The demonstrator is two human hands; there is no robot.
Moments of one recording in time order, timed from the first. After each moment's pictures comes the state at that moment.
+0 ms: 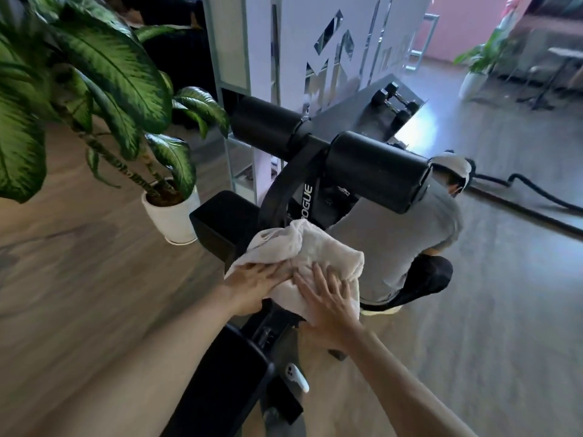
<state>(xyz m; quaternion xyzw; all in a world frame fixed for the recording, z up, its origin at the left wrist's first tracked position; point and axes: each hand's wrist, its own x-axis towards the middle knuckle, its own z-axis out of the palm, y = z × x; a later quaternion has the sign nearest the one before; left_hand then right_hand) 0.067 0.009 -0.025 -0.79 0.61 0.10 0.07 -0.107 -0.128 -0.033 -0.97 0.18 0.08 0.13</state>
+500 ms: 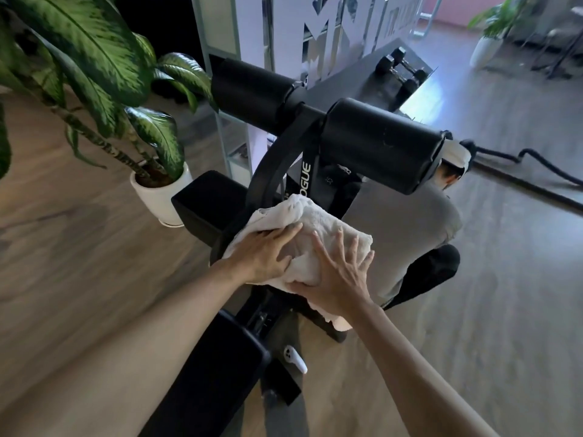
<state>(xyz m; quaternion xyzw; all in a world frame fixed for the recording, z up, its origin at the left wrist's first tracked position) 0.089 -0.052 -0.040 -0.83 0.54 0.15 -0.08 -0.083 -0.166 -0.041 -0.95 0.29 -0.02 0.15</state>
